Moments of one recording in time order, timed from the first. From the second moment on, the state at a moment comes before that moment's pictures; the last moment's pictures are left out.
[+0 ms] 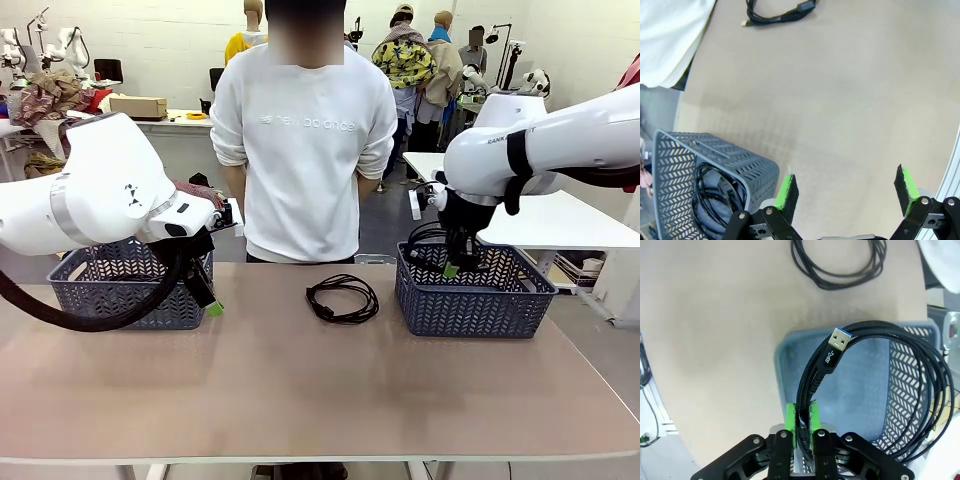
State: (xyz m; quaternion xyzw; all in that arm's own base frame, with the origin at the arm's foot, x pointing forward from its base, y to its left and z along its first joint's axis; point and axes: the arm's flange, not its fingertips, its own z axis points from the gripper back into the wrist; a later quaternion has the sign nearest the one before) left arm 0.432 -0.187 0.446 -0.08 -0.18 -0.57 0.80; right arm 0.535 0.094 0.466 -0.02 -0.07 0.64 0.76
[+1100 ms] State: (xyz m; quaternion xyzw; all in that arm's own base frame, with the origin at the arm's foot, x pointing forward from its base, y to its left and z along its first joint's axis) left arm 0.432 -0.187 0.446 -0.08 -0.18 -0.57 0.80; right arm 0.577 0.040 0.424 -0.04 -0.08 0.67 0.74
